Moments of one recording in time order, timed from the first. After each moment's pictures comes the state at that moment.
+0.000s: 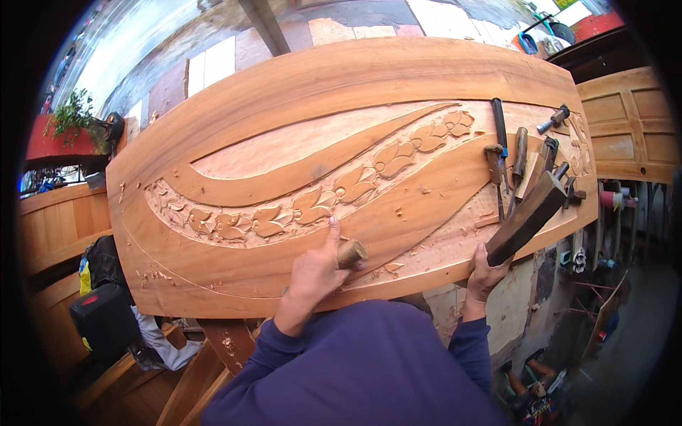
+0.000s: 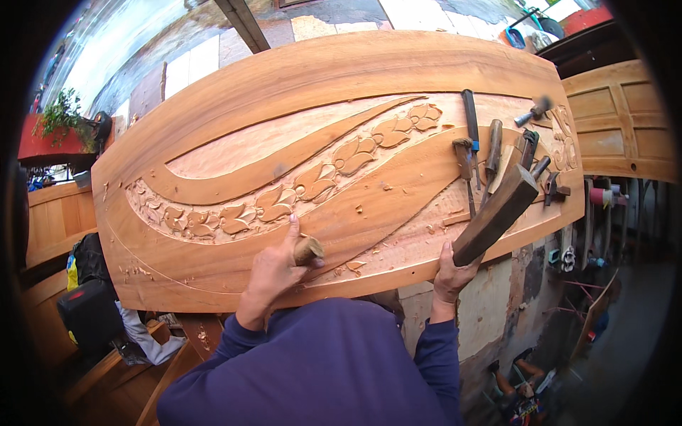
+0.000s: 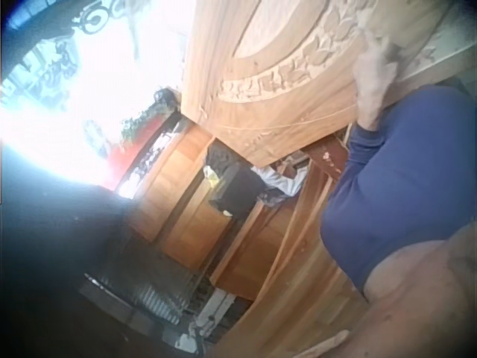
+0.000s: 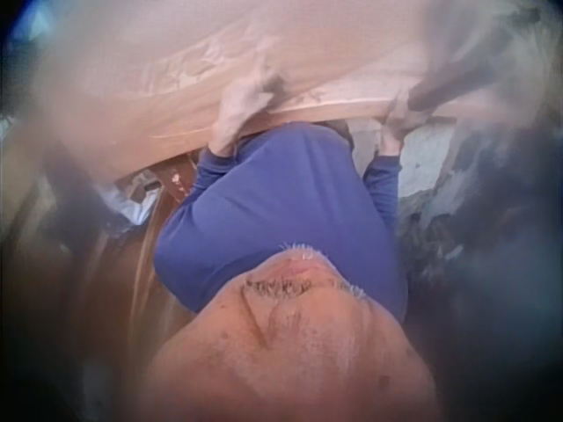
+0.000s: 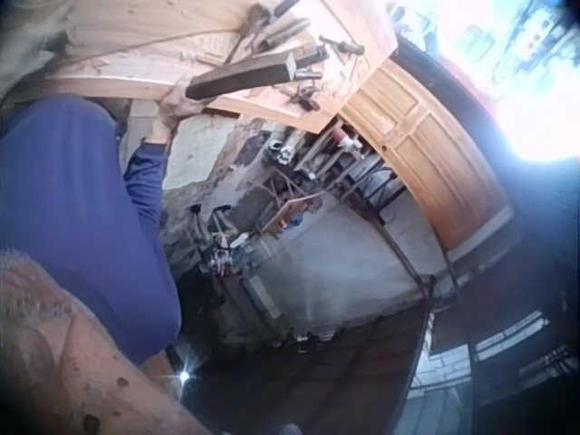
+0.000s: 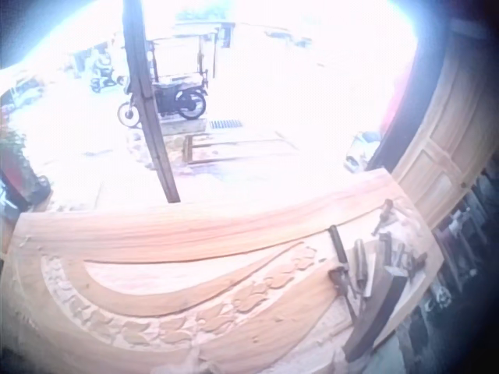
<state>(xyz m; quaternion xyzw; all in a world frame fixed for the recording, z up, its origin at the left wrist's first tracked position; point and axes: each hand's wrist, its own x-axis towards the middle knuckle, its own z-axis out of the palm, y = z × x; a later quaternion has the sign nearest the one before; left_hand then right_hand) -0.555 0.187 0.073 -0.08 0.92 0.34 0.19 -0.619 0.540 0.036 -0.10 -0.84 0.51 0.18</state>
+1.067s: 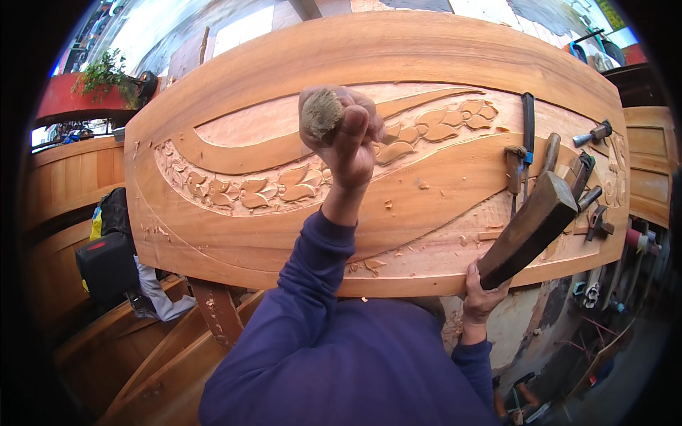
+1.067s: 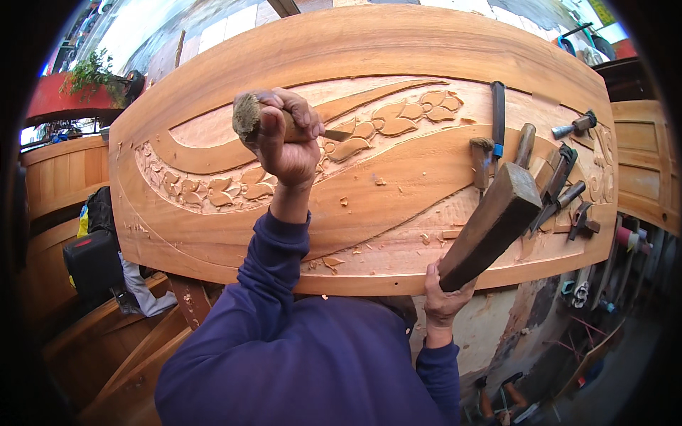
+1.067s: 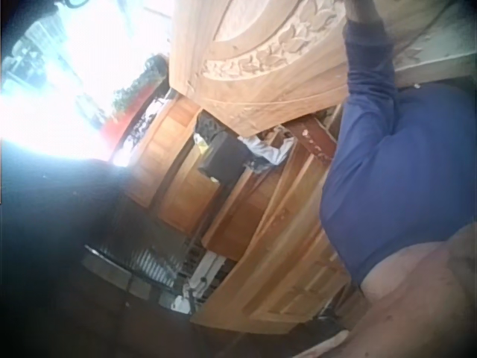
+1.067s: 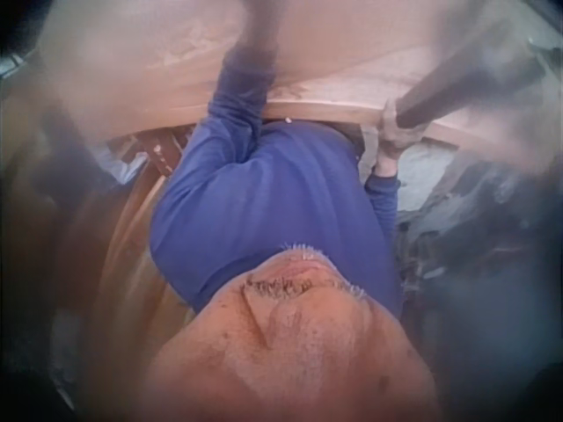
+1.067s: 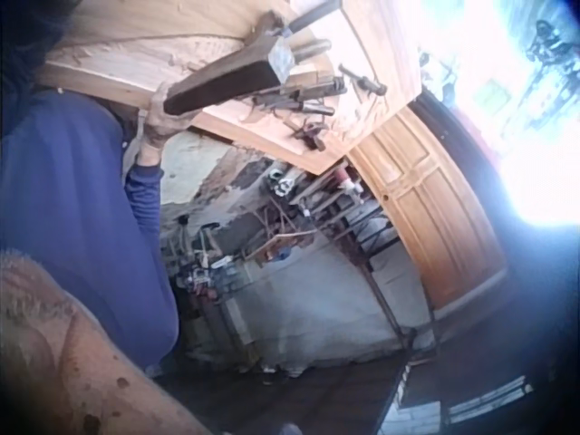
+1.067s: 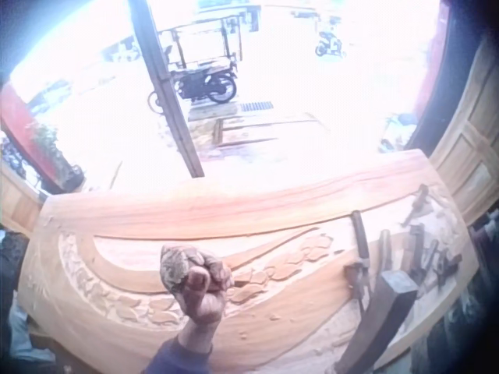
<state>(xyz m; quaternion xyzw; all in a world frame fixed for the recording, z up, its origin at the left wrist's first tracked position) -0.757 0.254 0.057 0.02 0.47 0.78 -0.41 -0.618 0.580 0.022 -0.05 -0.80 0.59 0.02</state>
